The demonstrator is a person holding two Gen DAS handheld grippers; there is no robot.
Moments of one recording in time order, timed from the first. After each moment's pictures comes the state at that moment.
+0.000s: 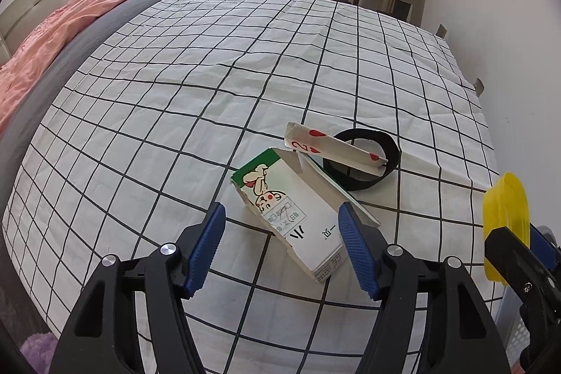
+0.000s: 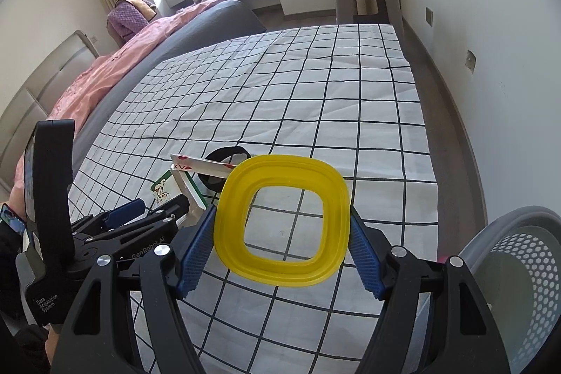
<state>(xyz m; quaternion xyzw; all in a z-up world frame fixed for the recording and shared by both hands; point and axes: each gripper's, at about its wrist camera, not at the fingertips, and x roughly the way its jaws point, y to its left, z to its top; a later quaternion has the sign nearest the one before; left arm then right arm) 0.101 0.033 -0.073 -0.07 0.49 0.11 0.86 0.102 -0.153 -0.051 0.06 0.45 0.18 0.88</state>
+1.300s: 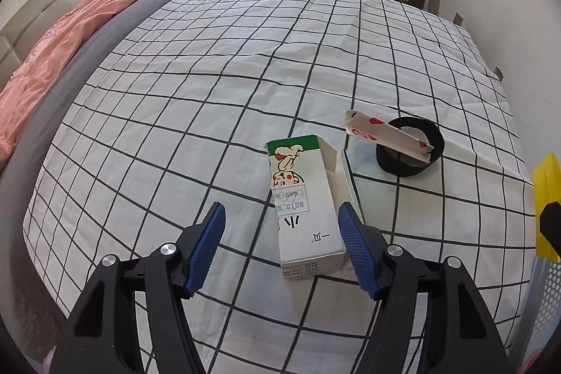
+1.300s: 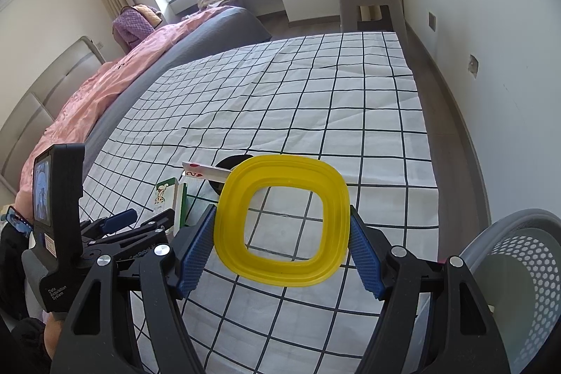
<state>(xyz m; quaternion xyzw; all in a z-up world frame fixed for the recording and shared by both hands) 0.092 0.062 -0.075 -0.05 0.51 0.14 0.85 0.099 -0.155 -0.041 0.07 0.43 0.19 0.88</state>
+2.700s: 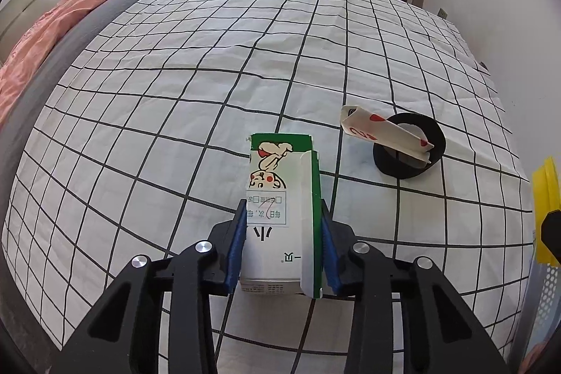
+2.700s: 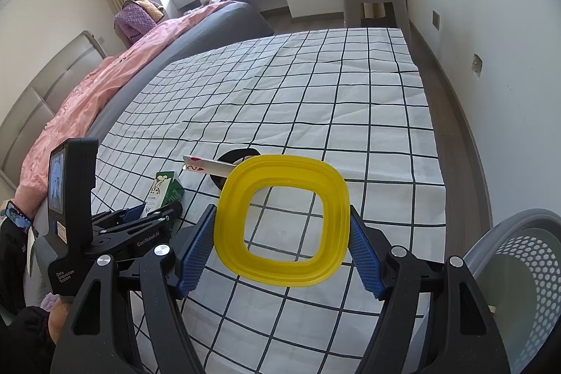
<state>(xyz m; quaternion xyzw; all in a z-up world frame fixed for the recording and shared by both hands) 0.106 0.067 -0.091 -0.06 0.52 0.09 0.85 0.100 -0.149 -0.046 0.06 0.44 0.19 0.88</state>
